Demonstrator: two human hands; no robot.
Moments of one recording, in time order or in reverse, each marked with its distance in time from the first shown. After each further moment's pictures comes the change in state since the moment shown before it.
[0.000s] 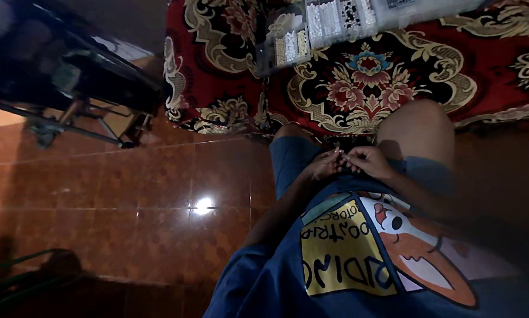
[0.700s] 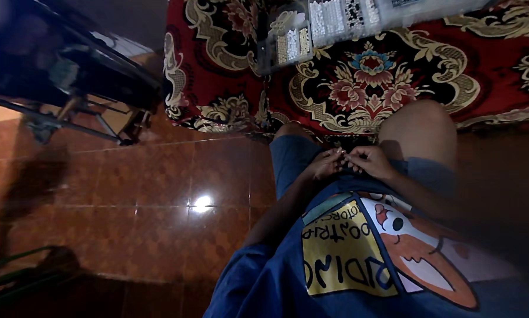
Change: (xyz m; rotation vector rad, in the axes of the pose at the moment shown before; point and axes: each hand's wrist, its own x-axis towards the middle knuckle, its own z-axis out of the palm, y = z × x) left_hand -0.005 0.006 0.006 0.029 0.054 -0.008; right_hand 0.001 -0.001 0.000 0.011 0.011 0.026
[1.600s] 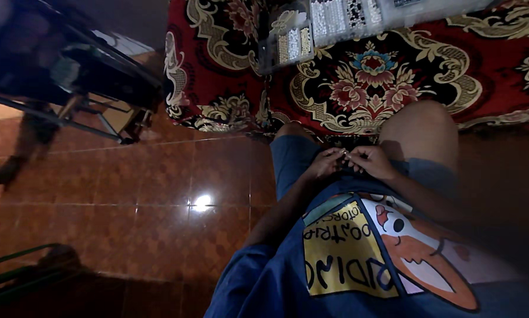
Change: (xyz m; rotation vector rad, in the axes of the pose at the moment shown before) left_hand 0.000 0.001 0.004 0.092 0.086 0.034; right_hand 0.001 -0.002 0.000 0.003 0.013 0.034
